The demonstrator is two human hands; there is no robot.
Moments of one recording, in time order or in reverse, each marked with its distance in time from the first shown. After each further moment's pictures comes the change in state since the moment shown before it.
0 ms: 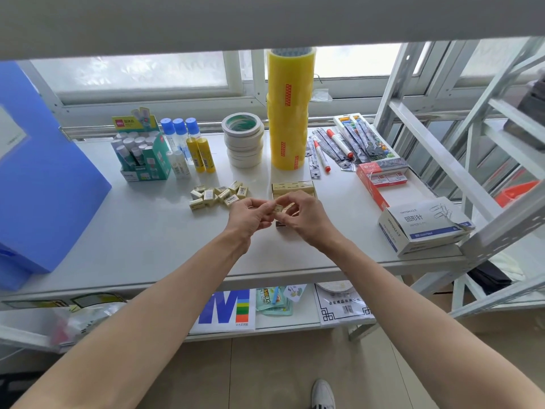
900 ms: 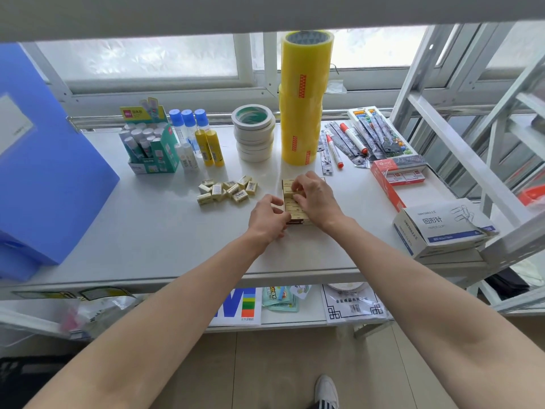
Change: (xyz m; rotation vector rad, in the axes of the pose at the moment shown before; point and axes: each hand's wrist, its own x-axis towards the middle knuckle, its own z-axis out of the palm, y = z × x) left_hand 0.008 -0.014 0.016 0.454 0.030 0.027; right_hand 0.050 0.024 0.006 -0.452 0.034 -0.043
